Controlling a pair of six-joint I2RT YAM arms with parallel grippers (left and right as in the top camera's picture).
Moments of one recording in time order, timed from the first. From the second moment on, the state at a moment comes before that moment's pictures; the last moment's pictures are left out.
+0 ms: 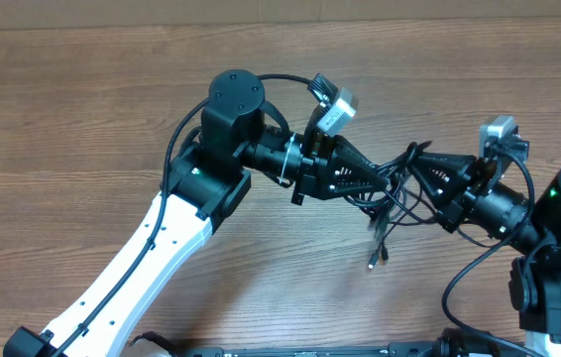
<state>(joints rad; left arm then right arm) -0.57 1.43 1.27 0.09 1.33 -0.55 -0.09 0.79 0.93 -0.45 -0.86 0.21</state>
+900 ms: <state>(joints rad) -0.52 1.44 1.26 0.10 1.40 -0.55 -0.10 0.81 0.94 -0.64 -0.63 0.23</state>
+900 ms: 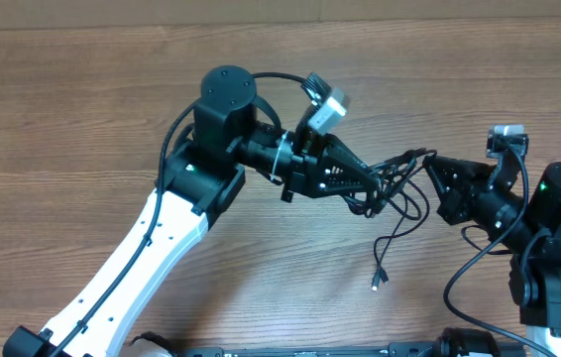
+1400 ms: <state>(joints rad) -0.41 1.43 1.26 0.00 1.42 -0.52 -0.10 0.81 0.94 -0.70 -0.76 0.23</state>
